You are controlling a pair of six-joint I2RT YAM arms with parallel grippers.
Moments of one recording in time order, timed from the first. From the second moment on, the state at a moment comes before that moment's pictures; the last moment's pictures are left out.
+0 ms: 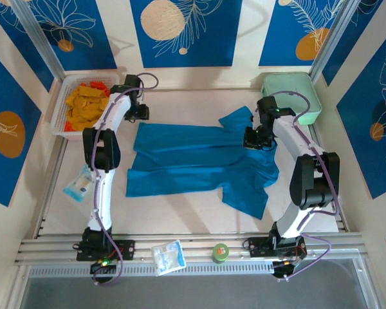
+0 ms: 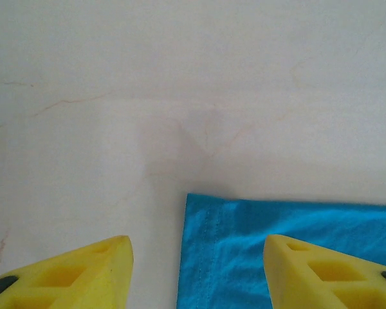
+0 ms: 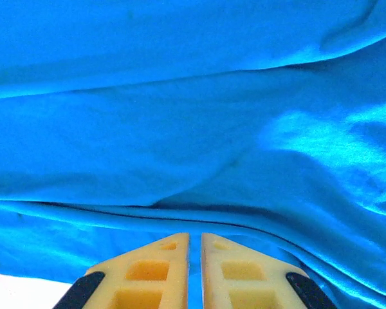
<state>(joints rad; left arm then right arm) -0.14 2.46 2.35 -1.07 -0.04 -0.12 0.12 1.70 1.38 -0.99 -0.23 0.24</state>
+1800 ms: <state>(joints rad) -0.16 2.28 1.92 -0.93 -0.01 -0.17 0.03 2.35 2.15 -1.02 -0.12 0.15</state>
